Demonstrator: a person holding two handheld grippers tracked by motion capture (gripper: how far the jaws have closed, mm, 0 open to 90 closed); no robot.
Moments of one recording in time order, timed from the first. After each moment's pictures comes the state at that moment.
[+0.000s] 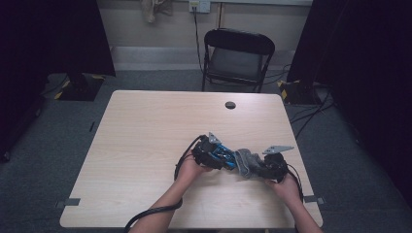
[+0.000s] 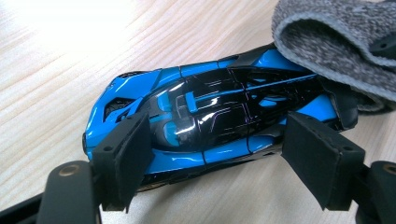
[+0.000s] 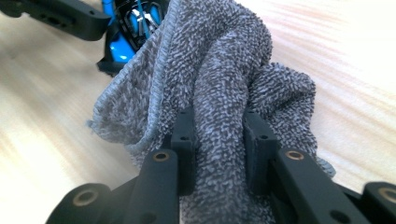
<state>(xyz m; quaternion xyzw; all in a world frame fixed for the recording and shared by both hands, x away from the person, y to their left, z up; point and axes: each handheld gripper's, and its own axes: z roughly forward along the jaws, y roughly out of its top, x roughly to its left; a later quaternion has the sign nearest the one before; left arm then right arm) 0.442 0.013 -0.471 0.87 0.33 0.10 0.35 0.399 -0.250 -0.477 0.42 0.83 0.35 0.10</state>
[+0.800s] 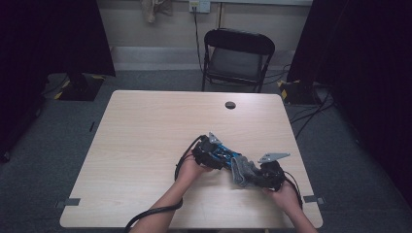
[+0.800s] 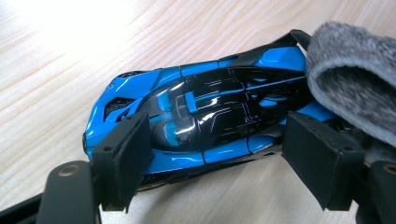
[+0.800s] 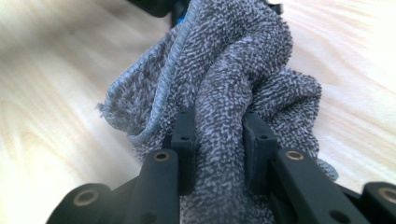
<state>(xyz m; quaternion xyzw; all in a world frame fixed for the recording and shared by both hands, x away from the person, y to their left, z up) 0.442 0.012 -0.471 0.87 0.33 0.11 0.35 0.374 -0.236 -0.476 0.39 0.85 0.36 0.07</state>
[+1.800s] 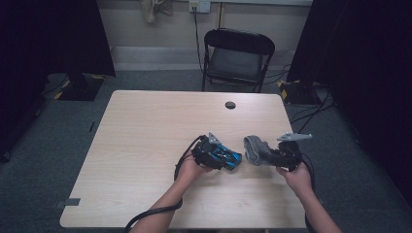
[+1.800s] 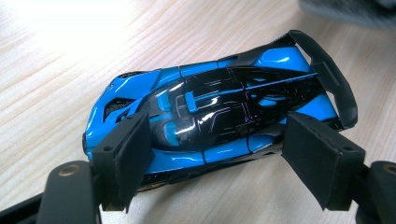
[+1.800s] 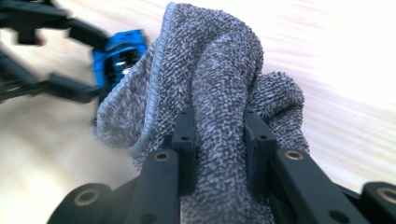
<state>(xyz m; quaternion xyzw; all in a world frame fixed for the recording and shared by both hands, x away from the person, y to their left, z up) 0.441 0.014 -0.472 0.87 0.33 0.11 0.36 0.414 -0.279 -0.432 0.45 0.80 0.39 0.13</state>
